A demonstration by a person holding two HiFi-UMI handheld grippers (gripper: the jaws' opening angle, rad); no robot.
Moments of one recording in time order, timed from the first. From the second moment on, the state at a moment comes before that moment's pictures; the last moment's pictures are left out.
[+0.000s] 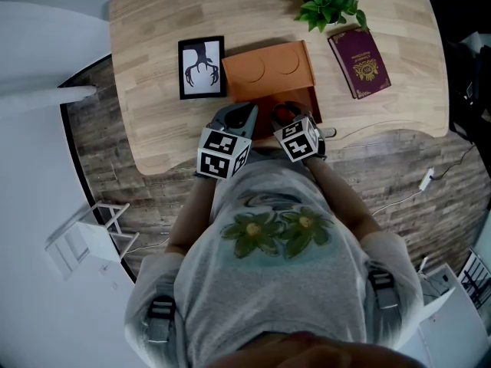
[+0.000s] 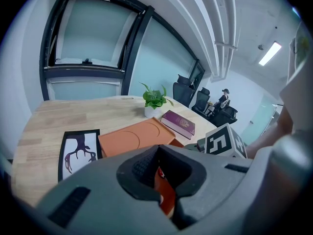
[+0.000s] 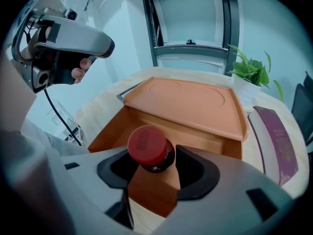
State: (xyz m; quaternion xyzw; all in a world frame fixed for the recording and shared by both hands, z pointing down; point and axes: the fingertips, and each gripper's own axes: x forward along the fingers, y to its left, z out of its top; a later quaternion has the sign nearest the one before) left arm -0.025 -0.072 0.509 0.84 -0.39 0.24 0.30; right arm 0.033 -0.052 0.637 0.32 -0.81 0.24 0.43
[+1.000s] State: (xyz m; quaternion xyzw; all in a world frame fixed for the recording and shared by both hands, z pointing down) left arm -0.030 -0.074 0.508 0.84 -0.40 0.24 0.29; right arm 0.035 -0.055 0.630 0.32 -0.82 0.24 0.41
